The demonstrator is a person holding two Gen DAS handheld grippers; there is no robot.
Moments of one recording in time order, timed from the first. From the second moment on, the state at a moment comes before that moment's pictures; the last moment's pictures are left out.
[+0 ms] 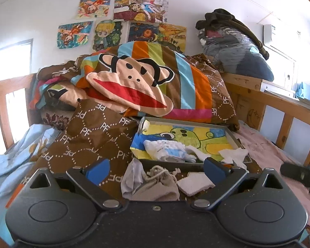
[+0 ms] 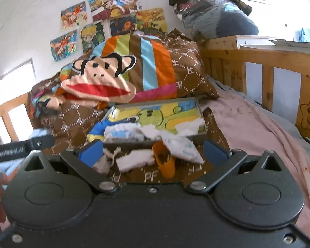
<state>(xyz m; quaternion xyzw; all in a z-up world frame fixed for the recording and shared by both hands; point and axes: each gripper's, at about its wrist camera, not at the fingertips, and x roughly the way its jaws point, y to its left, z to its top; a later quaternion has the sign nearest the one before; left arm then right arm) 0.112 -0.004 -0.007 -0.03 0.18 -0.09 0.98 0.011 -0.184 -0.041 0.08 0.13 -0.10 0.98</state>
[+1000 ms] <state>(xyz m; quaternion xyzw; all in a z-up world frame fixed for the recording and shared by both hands) 0.053 0.018 -0.014 -0.04 0.19 -0.07 0.98 -0.012 -0.153 -0.039 0.05 0.14 -0.12 0.98</state>
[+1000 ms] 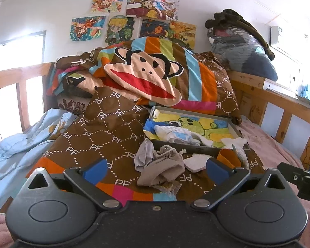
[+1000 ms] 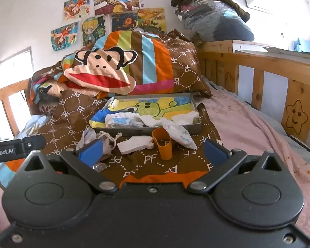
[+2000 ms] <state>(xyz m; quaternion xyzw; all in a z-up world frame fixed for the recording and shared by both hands) 0.058 0.012 -0.024 -0.02 0.22 -0.08 0.97 0.011 -0.167 -0.049 0.07 0.18 -0.10 0.98</state>
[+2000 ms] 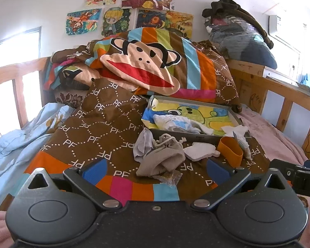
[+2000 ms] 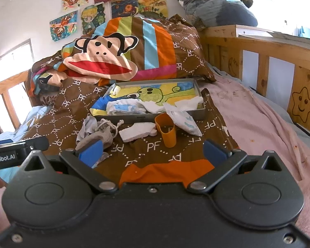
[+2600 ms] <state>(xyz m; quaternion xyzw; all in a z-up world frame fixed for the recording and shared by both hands) 0.060 0.013 -0.025 -0.03 0.22 -0.07 0.97 0.014 -0.166 -0.050 0.07 0.18 -0.10 0.98</state>
